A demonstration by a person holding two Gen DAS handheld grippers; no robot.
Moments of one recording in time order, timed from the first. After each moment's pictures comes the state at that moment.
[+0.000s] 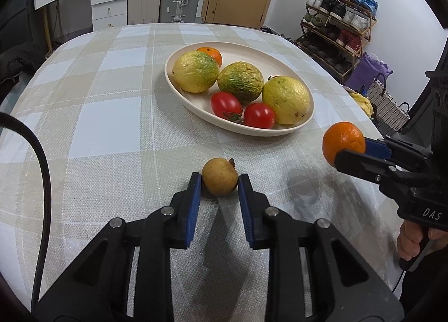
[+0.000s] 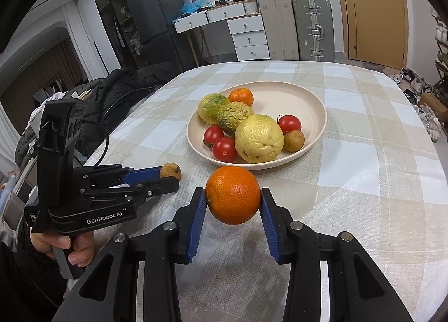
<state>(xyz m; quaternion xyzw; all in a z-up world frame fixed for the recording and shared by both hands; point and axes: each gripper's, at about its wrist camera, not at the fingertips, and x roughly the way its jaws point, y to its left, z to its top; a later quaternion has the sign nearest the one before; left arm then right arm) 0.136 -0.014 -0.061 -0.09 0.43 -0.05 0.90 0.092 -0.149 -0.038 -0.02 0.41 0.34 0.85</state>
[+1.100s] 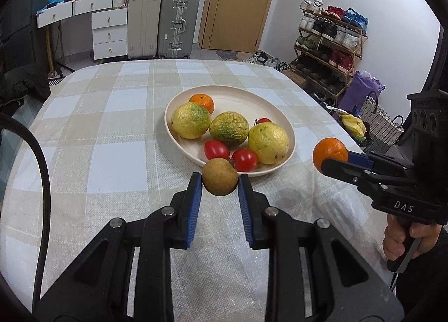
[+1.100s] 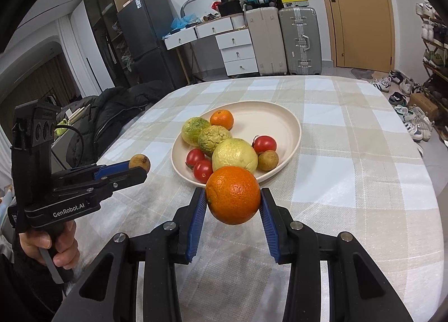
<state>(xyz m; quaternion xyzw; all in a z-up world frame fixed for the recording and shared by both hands) 0.119 -0.014 -0.010 -0.09 0.36 -0.05 0.93 0.102 -0.175 -0.020 0.00 0.38 0.32 0.87</state>
